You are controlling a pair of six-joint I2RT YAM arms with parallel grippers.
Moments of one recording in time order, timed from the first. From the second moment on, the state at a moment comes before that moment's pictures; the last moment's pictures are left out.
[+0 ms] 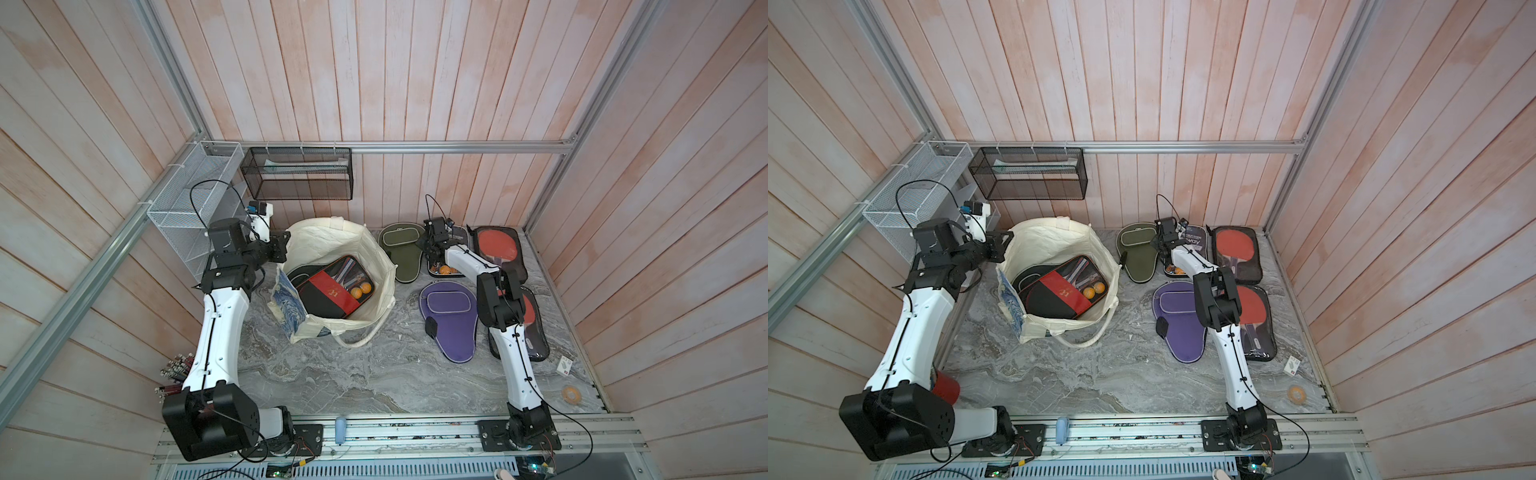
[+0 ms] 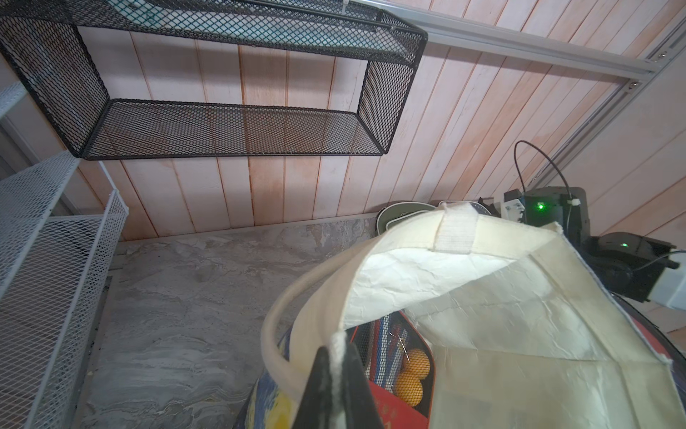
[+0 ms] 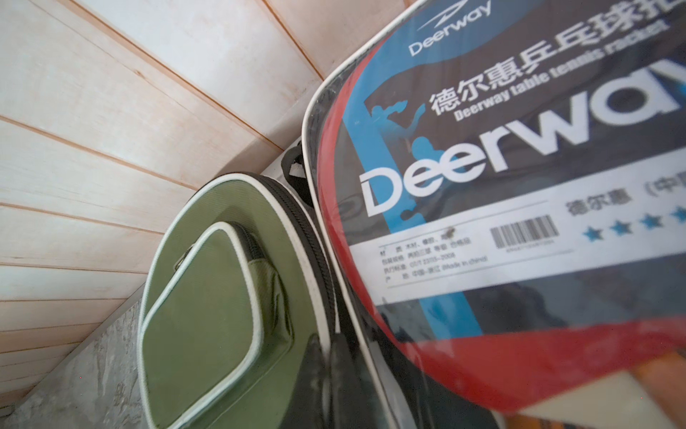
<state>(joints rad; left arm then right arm) 0.19 1.35 1.31 -0.36 0.55 0.04 0.37 2.48 2.05 -0.28 0.17 0.91</state>
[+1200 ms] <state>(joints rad) 0.18 1.35 1.31 -0.36 0.55 0.04 0.37 2.43 2.26 -0.36 0.05 0.58</state>
